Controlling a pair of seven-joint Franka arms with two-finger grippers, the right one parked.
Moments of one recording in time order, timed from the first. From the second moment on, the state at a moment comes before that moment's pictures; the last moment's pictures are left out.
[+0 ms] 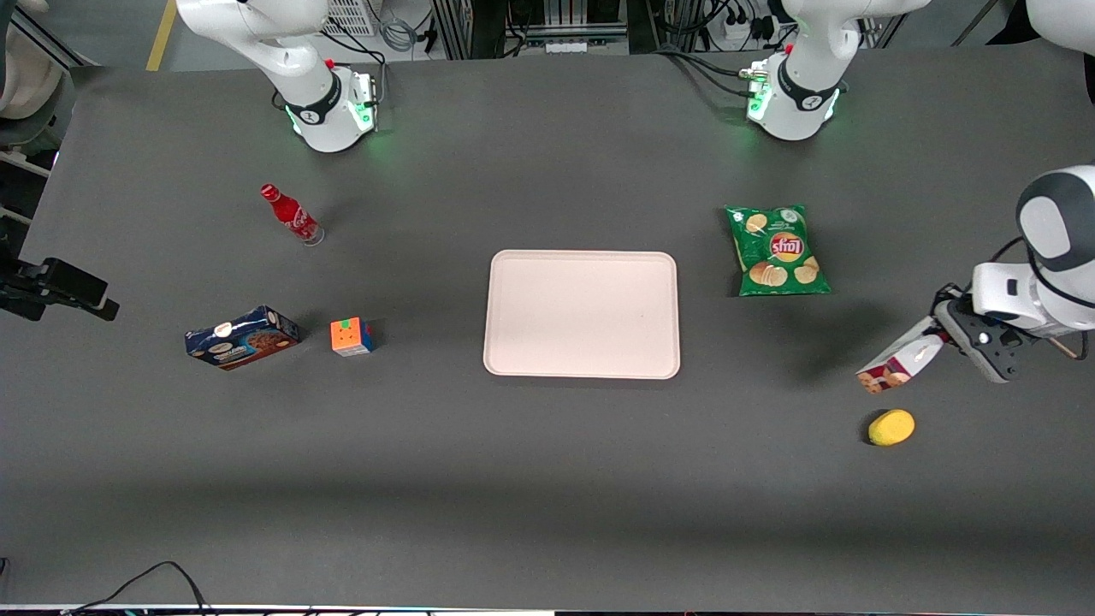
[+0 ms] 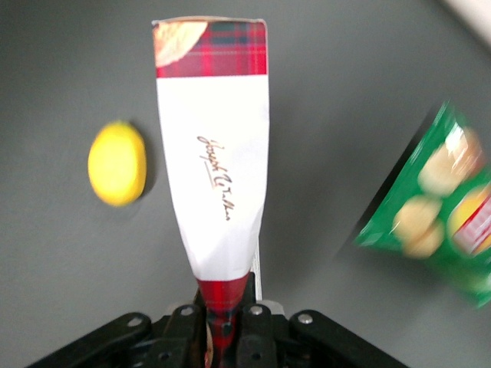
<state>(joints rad) 0.04 0.24 0.09 -1.89 -0.12 2.03 1.13</state>
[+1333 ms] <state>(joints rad) -0.03 0.26 -0.56 -2.01 0.10 2.29 -0.59</state>
